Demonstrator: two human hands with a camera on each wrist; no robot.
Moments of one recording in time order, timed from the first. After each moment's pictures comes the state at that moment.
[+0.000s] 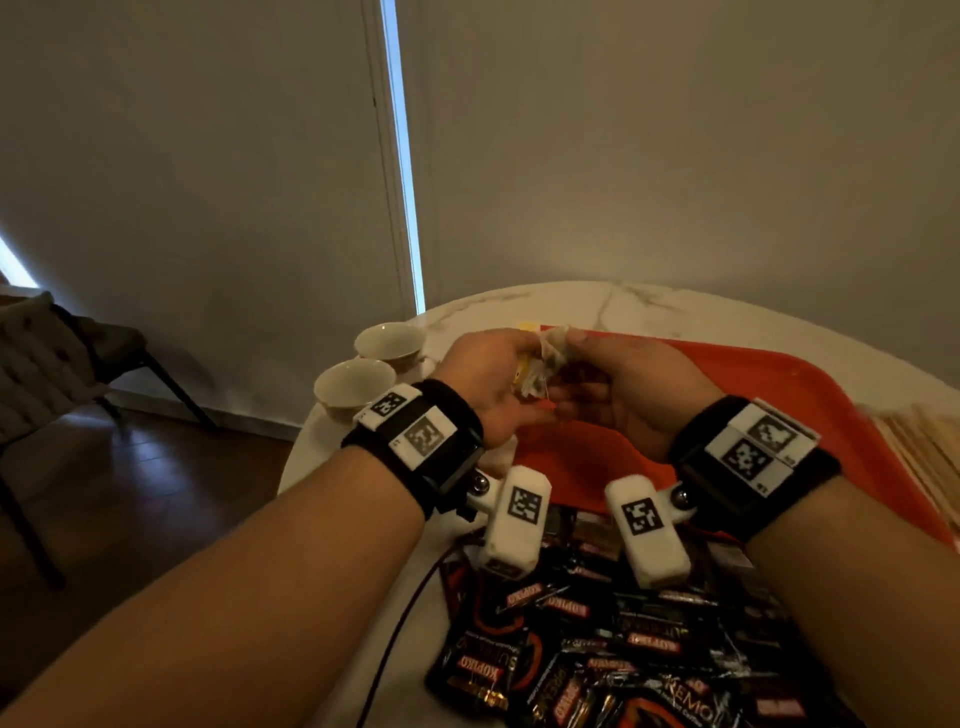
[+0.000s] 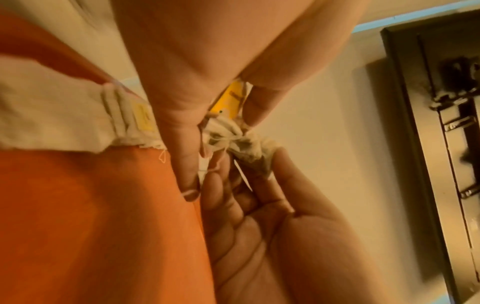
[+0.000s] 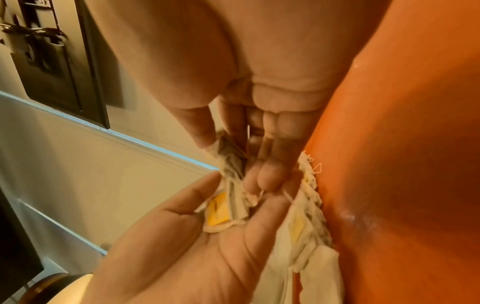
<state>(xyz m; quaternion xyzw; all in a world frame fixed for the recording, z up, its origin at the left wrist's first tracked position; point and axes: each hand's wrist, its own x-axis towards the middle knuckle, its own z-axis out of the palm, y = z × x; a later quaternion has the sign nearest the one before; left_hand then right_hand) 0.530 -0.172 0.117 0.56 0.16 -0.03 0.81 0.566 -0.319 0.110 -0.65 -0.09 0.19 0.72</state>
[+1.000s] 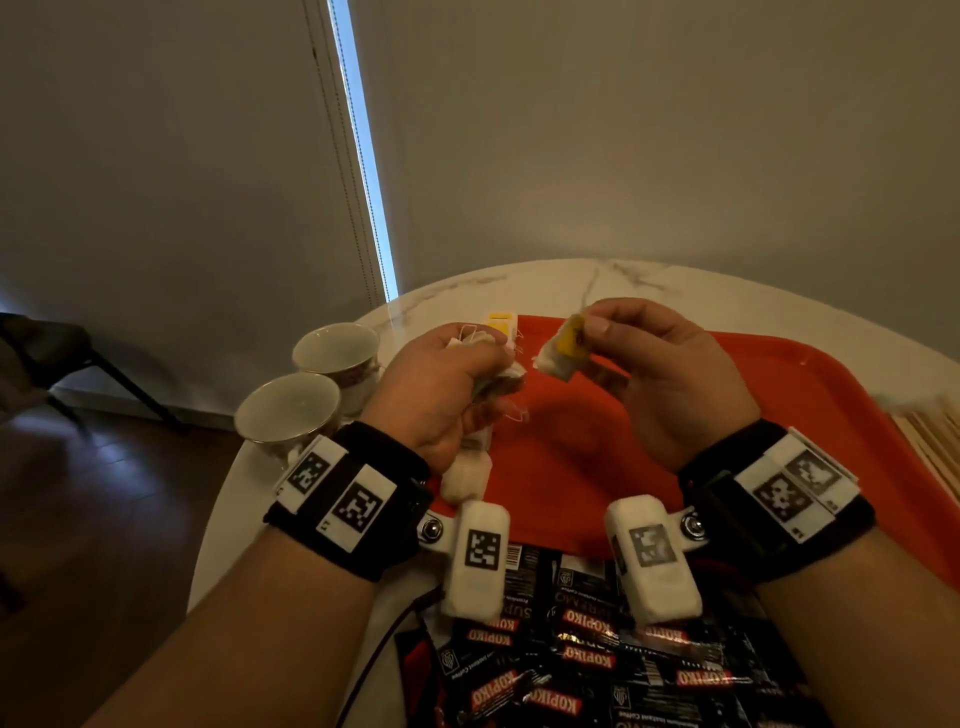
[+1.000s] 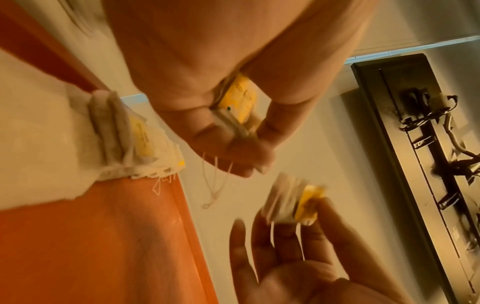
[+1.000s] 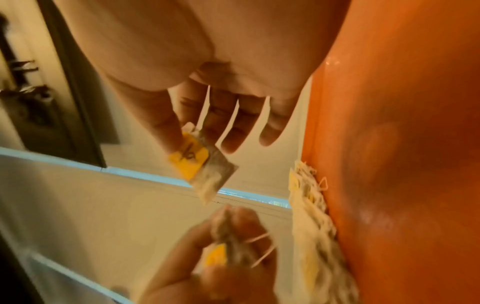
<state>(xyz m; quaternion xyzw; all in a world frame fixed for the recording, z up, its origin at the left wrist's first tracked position) 0.552 -0.155 0.097 0.60 0.13 0.04 0.79 0.603 -0.338 0.087 -0.56 -0.17 0.05 0.81</state>
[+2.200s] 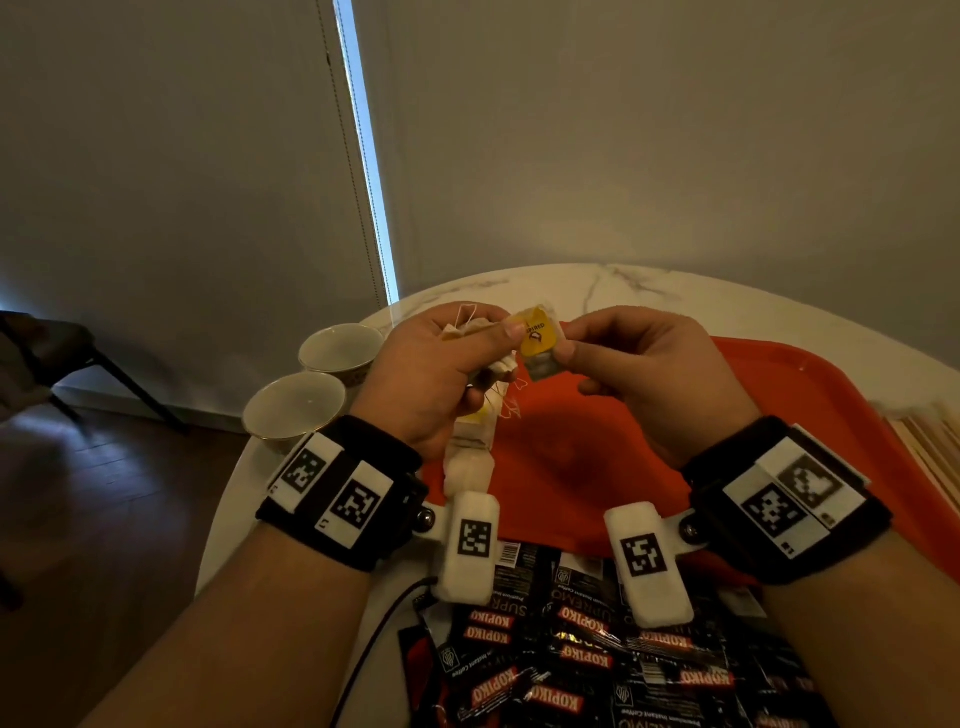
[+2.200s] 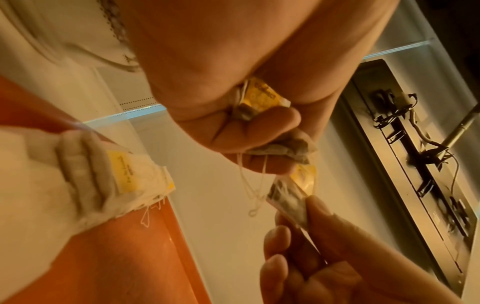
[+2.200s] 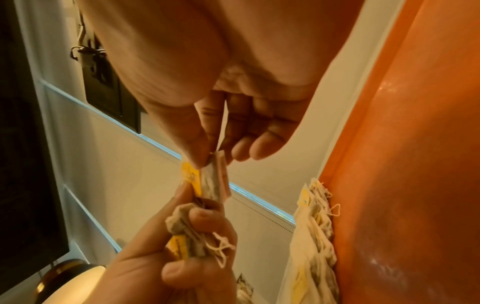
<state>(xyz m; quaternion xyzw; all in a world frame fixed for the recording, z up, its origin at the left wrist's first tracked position) 0.548 -0.143 0.103 0.66 0.03 0.09 0.75 0.588 -0.337 0.105 -0.73 -0.20 0.01 0.66</state>
